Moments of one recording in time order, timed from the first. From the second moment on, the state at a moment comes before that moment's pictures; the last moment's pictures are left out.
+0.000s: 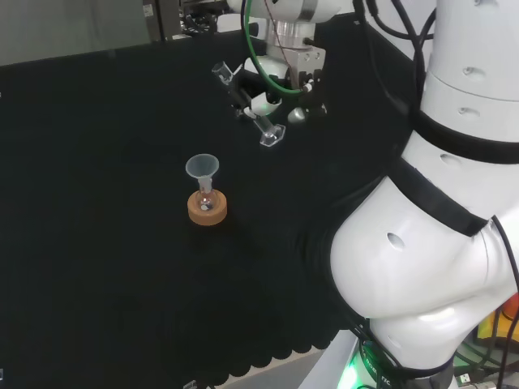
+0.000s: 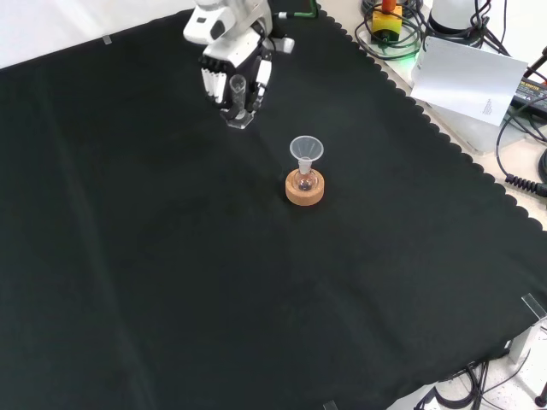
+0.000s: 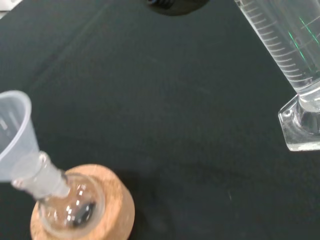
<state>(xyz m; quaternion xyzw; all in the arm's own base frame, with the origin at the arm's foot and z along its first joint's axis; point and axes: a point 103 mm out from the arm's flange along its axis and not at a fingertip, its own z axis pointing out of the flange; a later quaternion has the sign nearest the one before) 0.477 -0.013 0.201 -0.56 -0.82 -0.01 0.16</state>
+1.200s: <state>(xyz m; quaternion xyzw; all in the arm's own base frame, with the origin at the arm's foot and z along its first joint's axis) 0.416 0.002 0.238 -0.53 -0.83 0.12 0.12</state>
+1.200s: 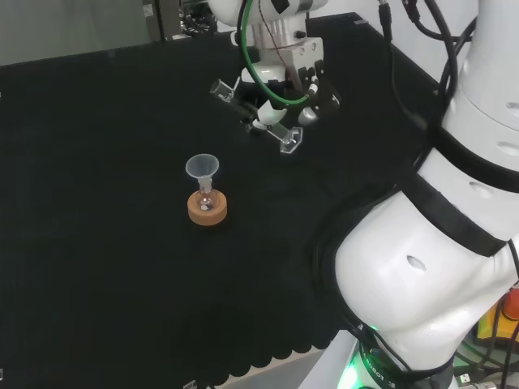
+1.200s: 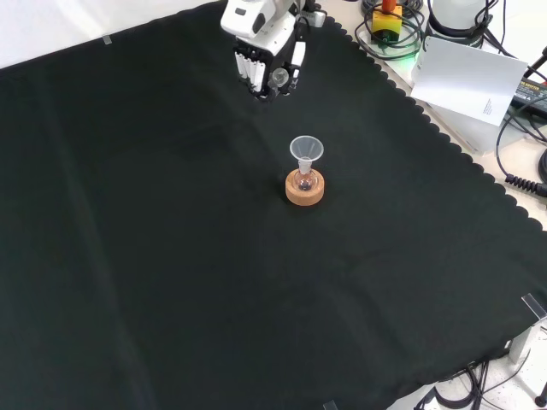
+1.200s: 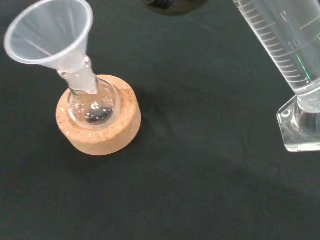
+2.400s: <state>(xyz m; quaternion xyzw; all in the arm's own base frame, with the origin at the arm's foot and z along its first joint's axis) 0.375 -0.010 0.208 -0.52 -0.80 0.27 0.15</state>
